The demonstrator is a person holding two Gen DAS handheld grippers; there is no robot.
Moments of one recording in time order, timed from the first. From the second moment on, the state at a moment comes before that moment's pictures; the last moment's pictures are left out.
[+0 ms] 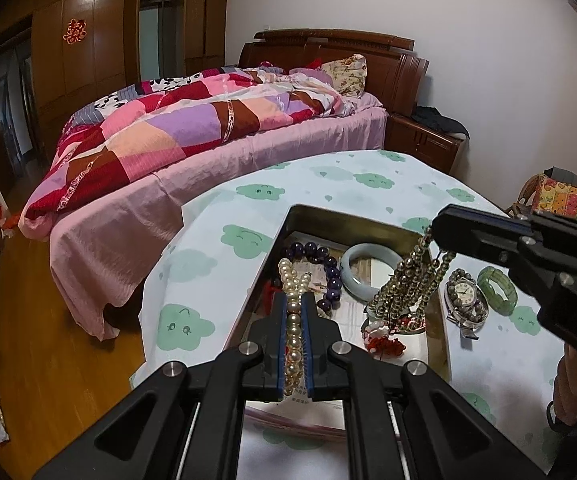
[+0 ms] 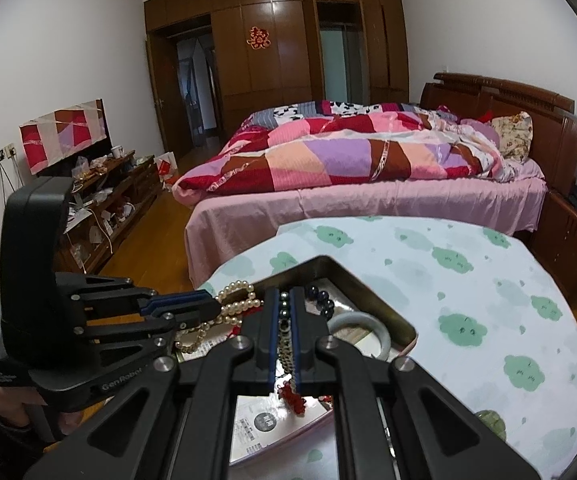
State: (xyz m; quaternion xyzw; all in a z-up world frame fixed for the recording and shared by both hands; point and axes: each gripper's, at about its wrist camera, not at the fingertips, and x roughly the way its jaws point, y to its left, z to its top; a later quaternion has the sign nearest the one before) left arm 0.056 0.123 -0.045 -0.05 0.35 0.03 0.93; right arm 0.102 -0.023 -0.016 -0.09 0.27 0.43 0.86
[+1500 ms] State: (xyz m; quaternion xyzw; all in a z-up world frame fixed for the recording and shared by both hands) left arm 0.067 0.121 -0.079 -0.04 0.40 0.04 0.92; right arm 0.105 -0.006 -0.083 -0.12 0.34 0.40 0.84
